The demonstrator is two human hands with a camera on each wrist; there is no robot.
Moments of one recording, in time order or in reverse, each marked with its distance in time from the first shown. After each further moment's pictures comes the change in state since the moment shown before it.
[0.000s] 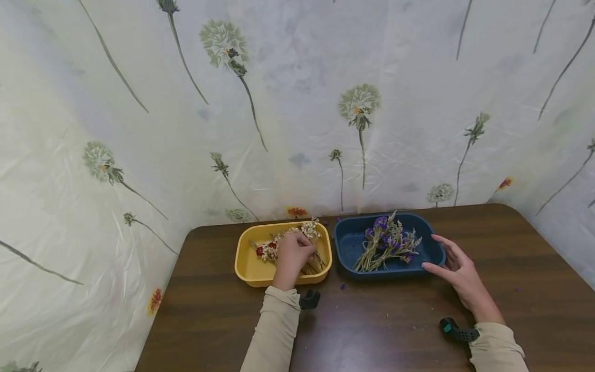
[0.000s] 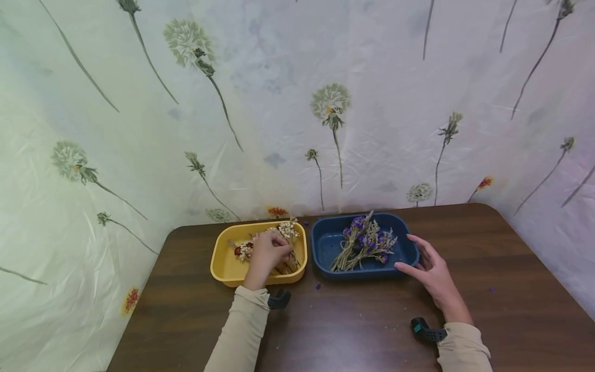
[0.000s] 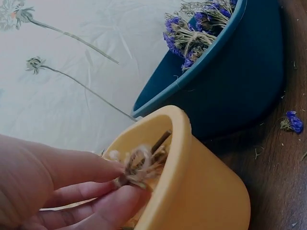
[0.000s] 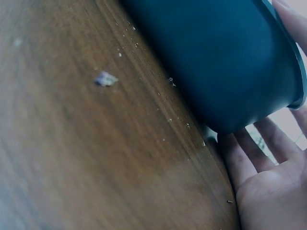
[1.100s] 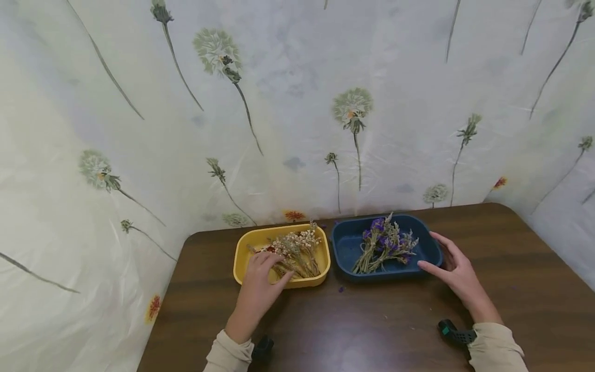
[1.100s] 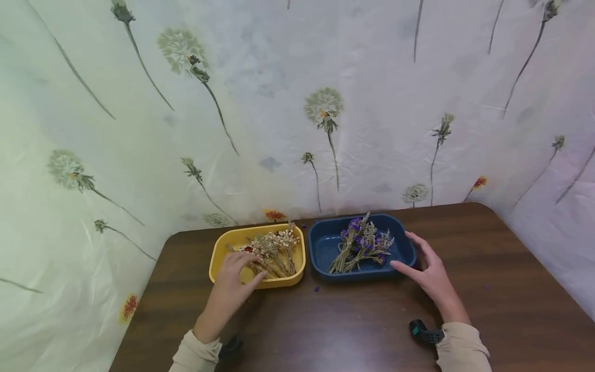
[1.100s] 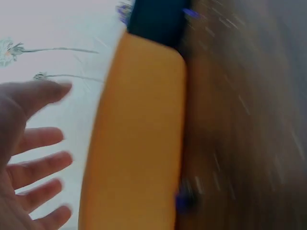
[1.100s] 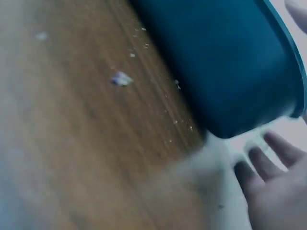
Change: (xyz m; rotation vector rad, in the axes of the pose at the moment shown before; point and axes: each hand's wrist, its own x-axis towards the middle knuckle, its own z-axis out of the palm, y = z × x) left_hand -0.057 -0.046 -0.063 0.505 0.124 0.496; right_hand -0.002 -0.011 0.003 -0.137 0.045 -0.039
